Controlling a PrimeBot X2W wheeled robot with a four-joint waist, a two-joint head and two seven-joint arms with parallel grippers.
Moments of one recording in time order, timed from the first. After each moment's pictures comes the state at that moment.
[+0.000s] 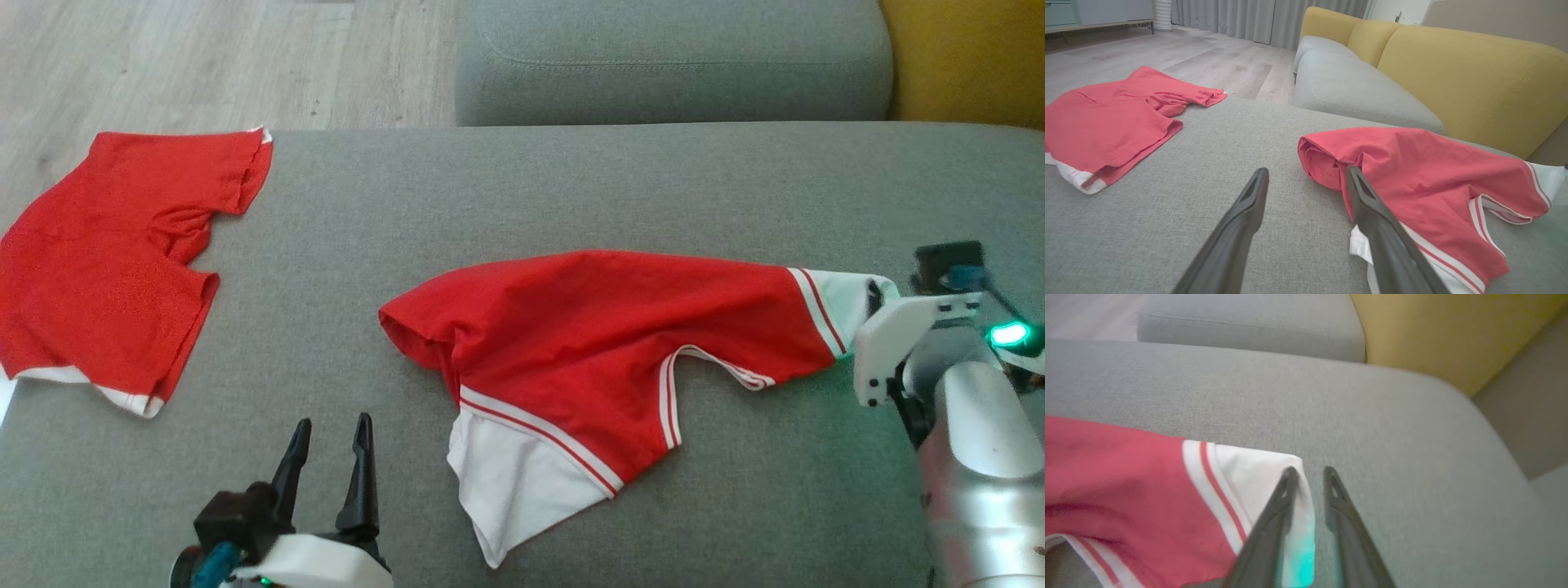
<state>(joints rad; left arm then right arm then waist) 0.14 0.05 -0.24 0.13 -0.28 0.08 -0.25 -0.52 -0.09 -0.30 0.80 -0.28 0.12 0.23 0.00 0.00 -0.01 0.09</state>
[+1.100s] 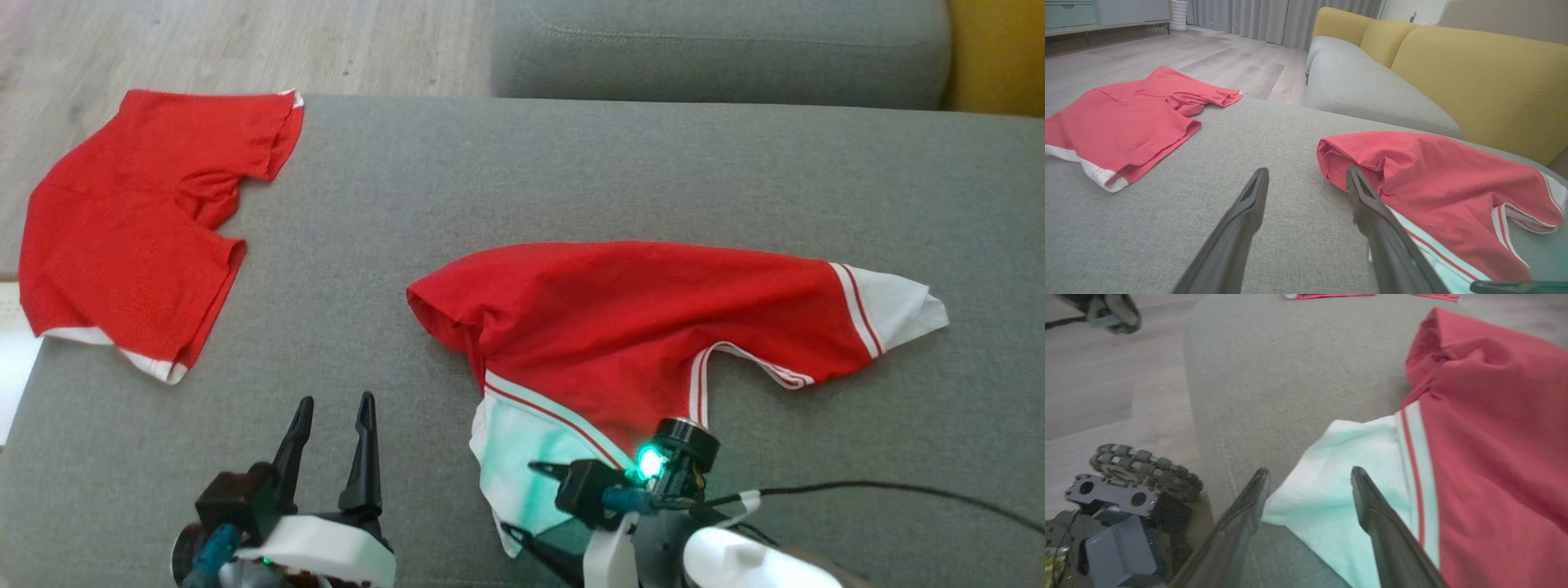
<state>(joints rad) 0.10 0.05 -0.25 0.13 -0.27 0.07 -0.25 -0.40 -0.26 1.10 0.35 0.30 0.12 0.17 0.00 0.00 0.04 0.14</state>
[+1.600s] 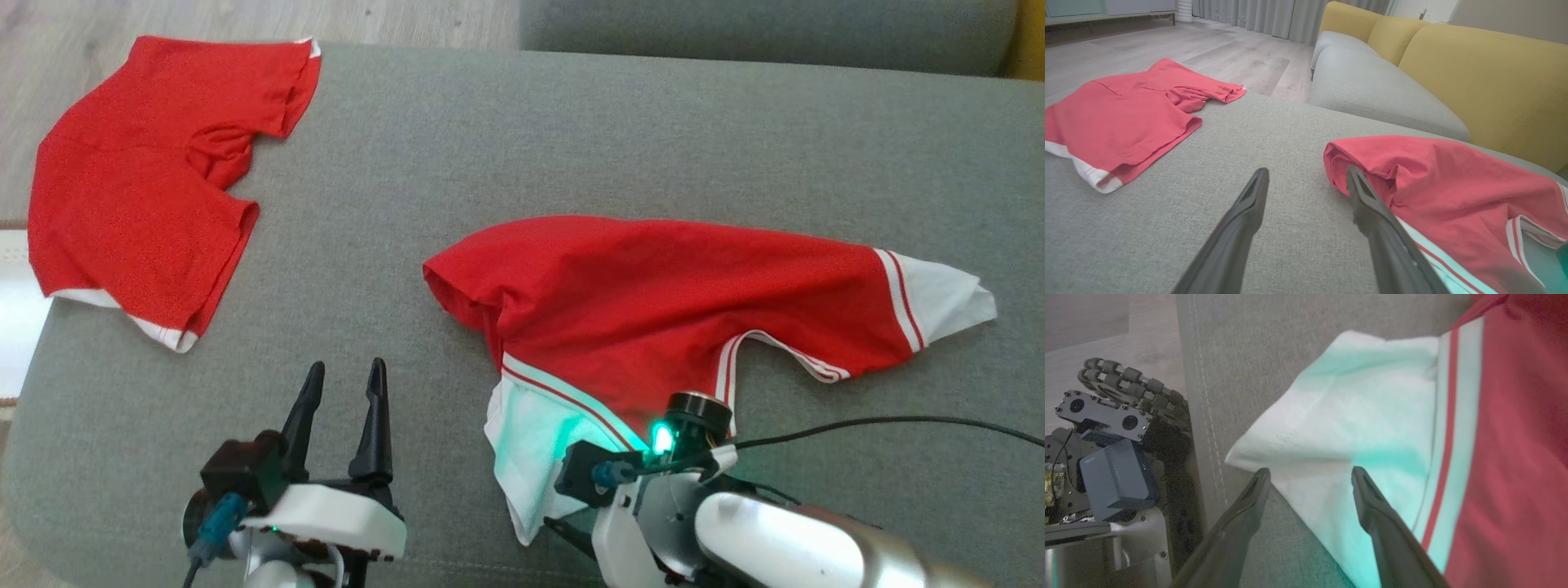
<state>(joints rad) 0.03 0.05 -0.28 0.13 -0.30 0.08 -0.25 -0.57 -0.34 1.28 0.34 0.39 0.12 0.38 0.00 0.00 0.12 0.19</state>
